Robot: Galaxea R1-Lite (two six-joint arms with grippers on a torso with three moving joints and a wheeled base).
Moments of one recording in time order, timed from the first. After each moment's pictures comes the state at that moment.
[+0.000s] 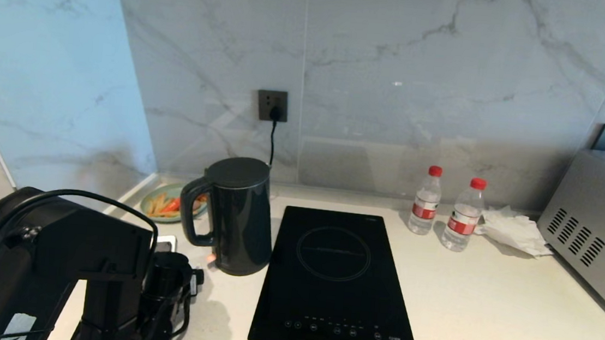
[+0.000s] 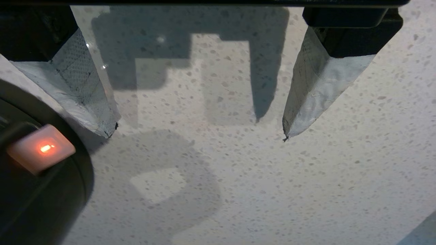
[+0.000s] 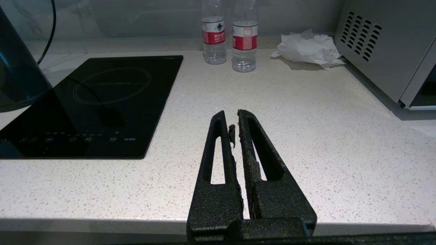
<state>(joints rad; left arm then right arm) -0.34 2.45 -0.45 -1.52 0.61 -0.21 0.00 0.00 0.00 -0.01 0.00 0.00</state>
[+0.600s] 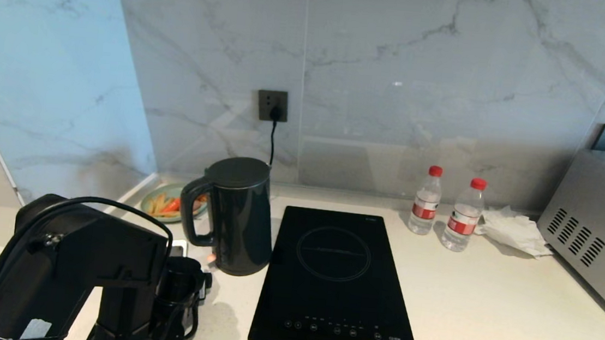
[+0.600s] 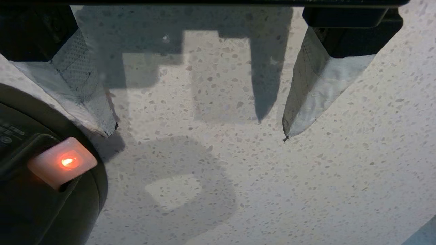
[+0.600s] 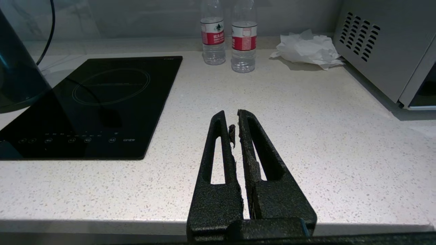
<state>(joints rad) -0.39 2.49 -0.49 -1.52 0.66 -0.21 0.00 0.00 0.00 -0.01 0.00 0.00</state>
